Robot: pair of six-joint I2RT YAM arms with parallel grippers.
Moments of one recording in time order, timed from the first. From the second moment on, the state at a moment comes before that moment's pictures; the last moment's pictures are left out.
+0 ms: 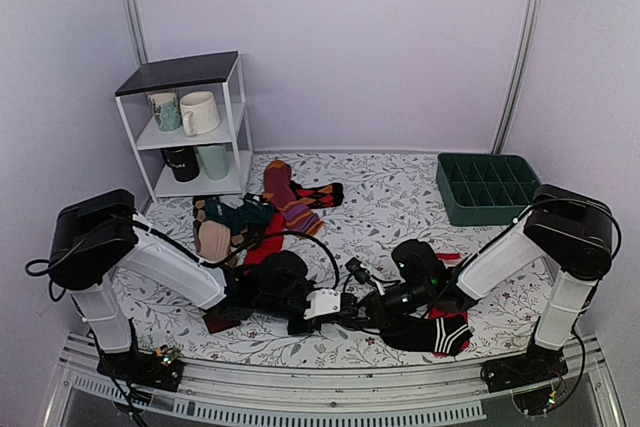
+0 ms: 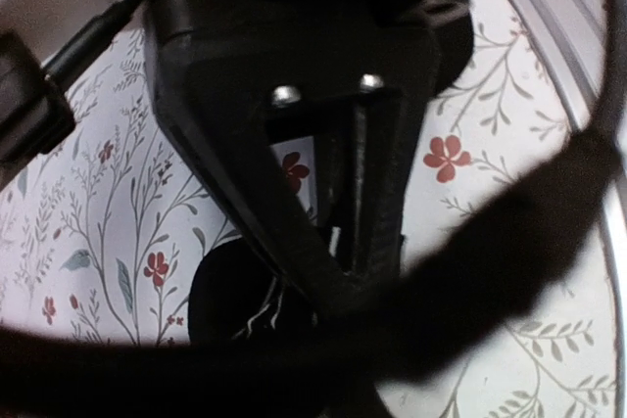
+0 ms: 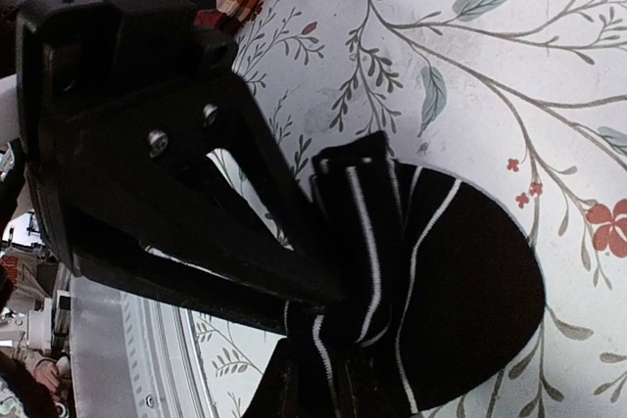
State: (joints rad) left arm -1.15 1.82 0.72 0.39 0.14 0.49; right arm 0.96 1.82 0.58 0.53 -0.58 0.46
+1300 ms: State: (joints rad) left arm -1.10 1.87 0.86 0.22 0.34 0.45; right arm 0.95 1.57 0.45 0.44 -0.48 0.23
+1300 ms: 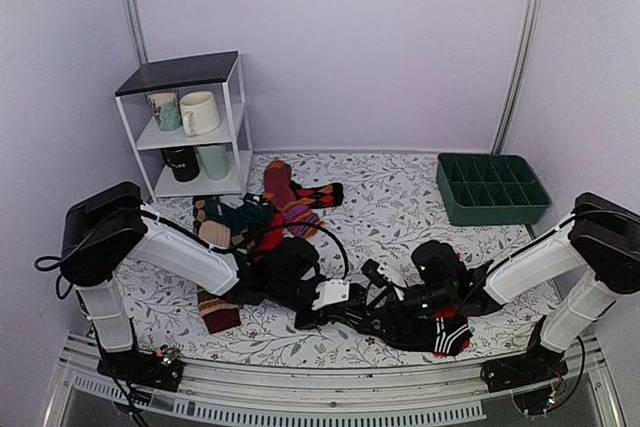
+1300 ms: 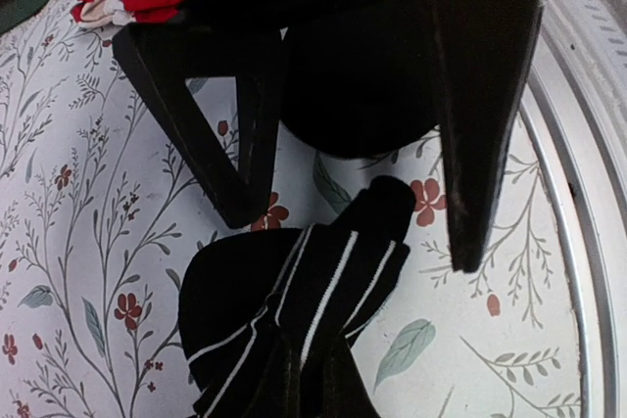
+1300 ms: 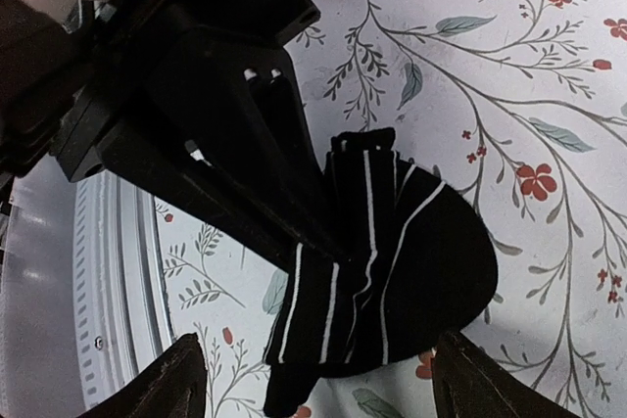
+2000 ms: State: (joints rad) left arm -1.09 1.87 0.86 0.22 0.36 0.44; right arm 1.01 1.73 0.52 0.59 -0.43 0.26
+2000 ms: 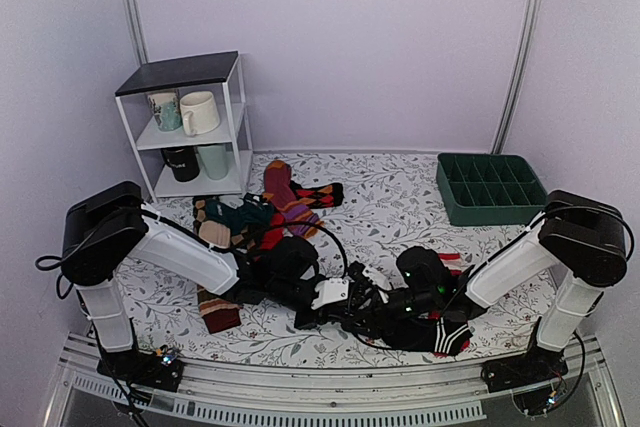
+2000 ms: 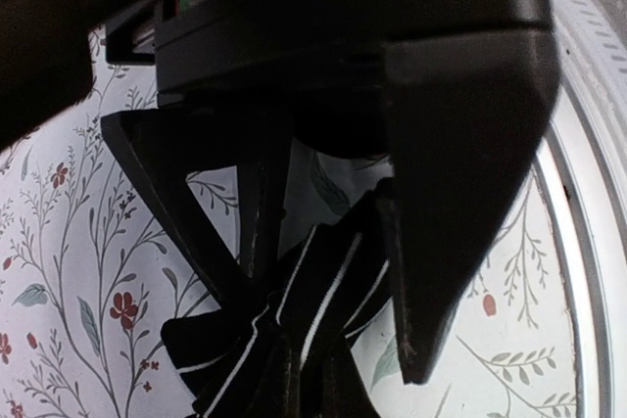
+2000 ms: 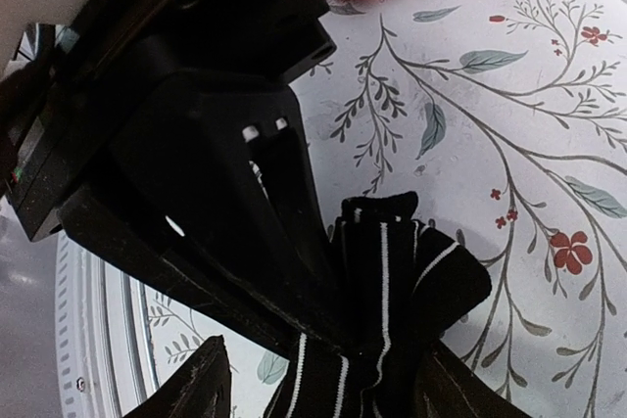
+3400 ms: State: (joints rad) left arm -1.07 1.97 1.04 0.04 0.49 0.37; right arm 0.99 1.44 0.32 0.69 -0.36 0.14
